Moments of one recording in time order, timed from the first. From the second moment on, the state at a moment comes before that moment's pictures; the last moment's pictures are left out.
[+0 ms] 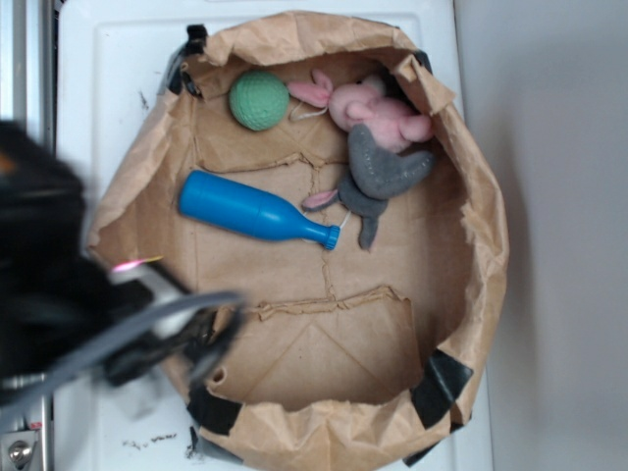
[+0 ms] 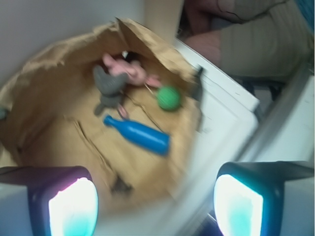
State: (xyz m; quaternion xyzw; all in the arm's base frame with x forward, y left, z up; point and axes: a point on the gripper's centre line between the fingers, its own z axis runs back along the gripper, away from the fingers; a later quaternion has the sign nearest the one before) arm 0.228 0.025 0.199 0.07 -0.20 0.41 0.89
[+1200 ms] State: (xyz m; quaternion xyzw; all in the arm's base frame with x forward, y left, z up) arm 0.270 0.057 0.128 0.09 -0.22 0.45 0.86
